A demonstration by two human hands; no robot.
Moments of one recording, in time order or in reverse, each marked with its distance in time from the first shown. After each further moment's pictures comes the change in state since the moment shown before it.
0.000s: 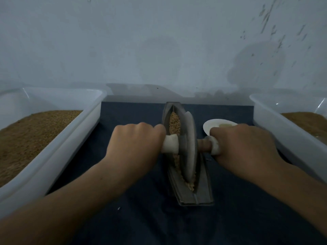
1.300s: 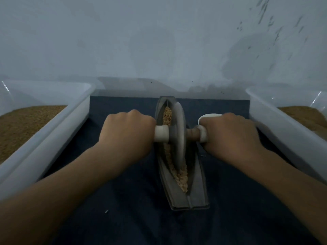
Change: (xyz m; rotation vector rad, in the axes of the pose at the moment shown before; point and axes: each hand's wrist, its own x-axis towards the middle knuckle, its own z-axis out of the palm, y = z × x) left_hand 0.024 0.000 0.011 0.035 -0.247 -0.091; right_hand 0.021 -0.005 0.011 -0.004 -0.177 0.103
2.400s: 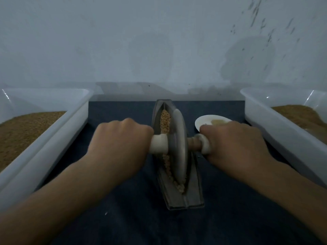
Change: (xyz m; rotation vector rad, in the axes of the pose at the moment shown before) left_hand -0.024 -0.003 -0.025 -0.012 0.053 0.084; right_hand -0.025 0.002 -0.011 0.004 0.153 -0.072
